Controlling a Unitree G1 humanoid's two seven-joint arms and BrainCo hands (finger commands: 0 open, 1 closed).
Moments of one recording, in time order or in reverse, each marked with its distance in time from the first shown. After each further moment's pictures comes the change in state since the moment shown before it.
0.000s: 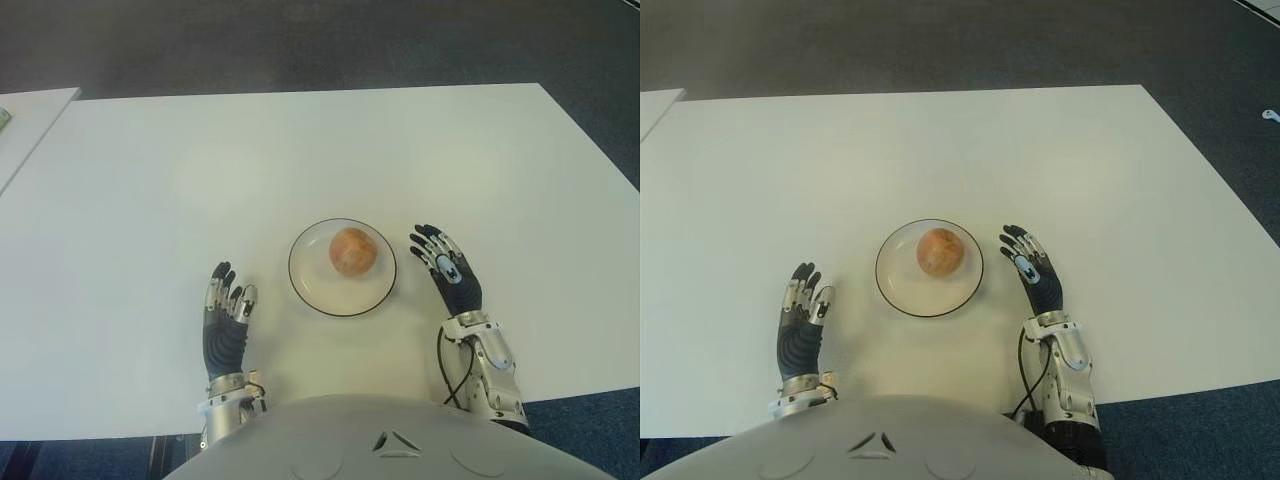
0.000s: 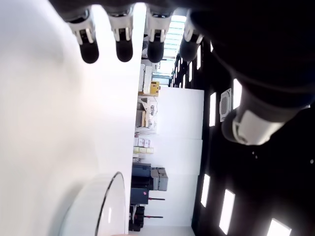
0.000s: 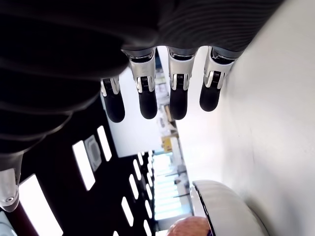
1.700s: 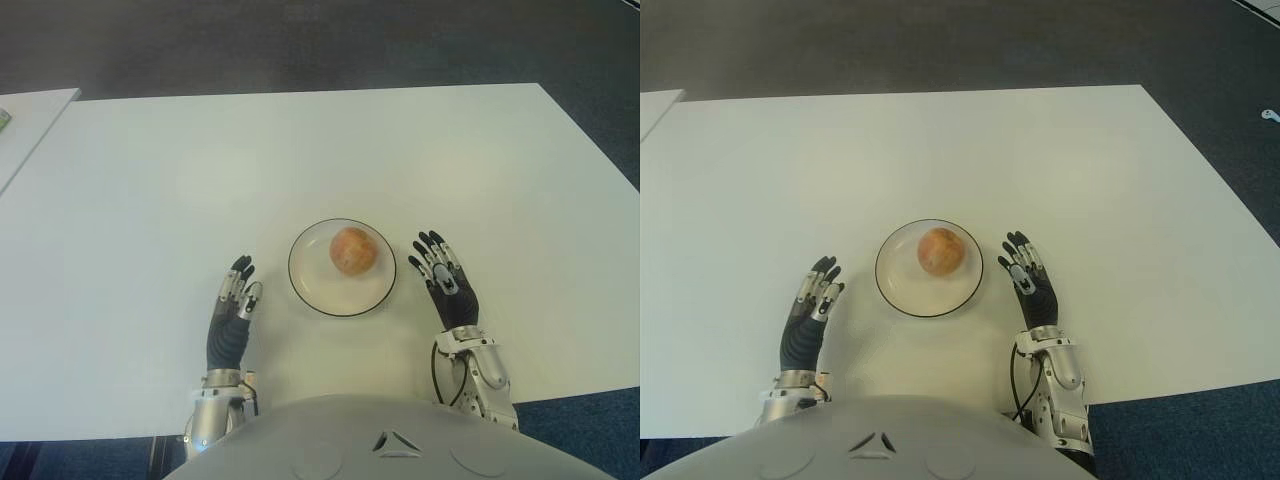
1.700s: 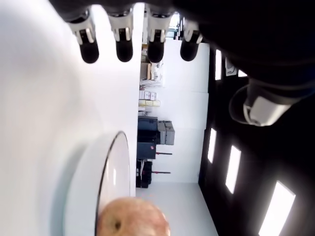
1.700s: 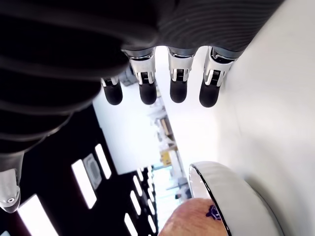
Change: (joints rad) left arm -0.036 0.082 0.051 -0.063 -0.073 0.137 -0.212; right arm 0.128 0.050 0.068 -0.156 -0.022 0.057 -0.093
